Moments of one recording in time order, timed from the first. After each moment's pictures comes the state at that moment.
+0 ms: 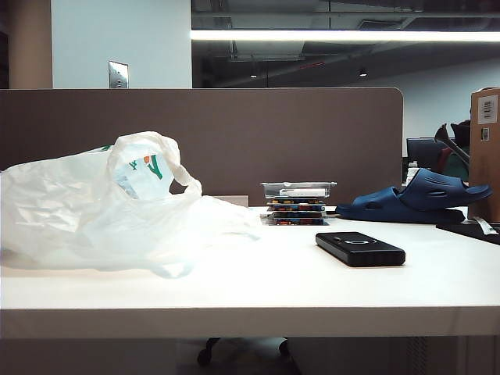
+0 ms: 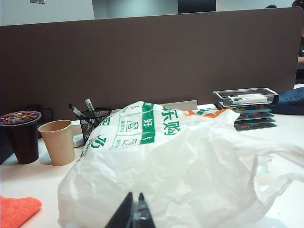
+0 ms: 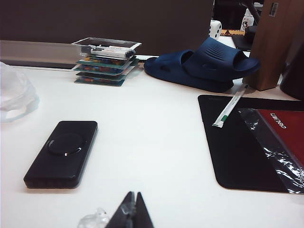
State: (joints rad) left arm -0.05 0.00 0.00 0.18 0.12 0.10; right arm 0.04 0.00 0.04 -0.07 -0.05 -0.03
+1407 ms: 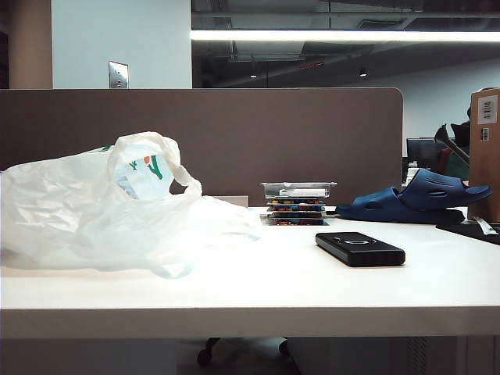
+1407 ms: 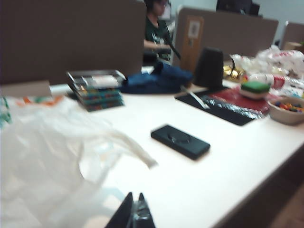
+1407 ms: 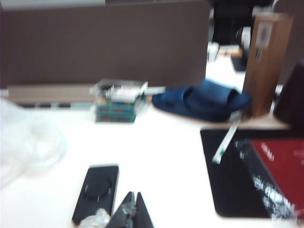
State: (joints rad) left arm -0.05 0.00 0.15 -0.08 0.67 -0.07; right arm 0.04 0.18 0.60 -0.48 -0.07 0.06
